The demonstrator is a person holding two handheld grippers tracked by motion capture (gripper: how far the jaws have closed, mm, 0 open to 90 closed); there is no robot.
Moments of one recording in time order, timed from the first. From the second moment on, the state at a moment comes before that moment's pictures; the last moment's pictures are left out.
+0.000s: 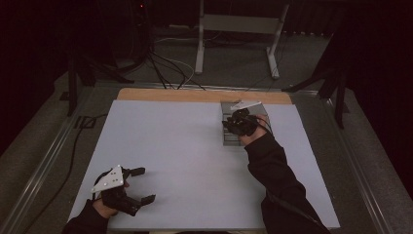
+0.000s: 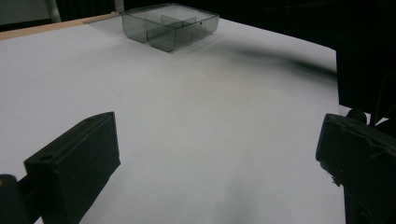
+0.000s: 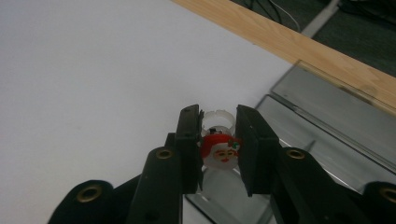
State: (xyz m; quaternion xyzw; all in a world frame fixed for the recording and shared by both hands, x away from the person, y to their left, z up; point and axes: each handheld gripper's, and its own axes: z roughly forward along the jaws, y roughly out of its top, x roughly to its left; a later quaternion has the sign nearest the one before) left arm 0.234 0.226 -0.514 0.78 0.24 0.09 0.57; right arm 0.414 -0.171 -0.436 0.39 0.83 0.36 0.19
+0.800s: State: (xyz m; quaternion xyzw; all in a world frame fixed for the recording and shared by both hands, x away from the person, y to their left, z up) left arm 0.234 0.227 -0.513 0.78 0.24 0.09 0.57; right arm 0.442 -0.181 -0.455 0.44 0.81 0.33 0.19
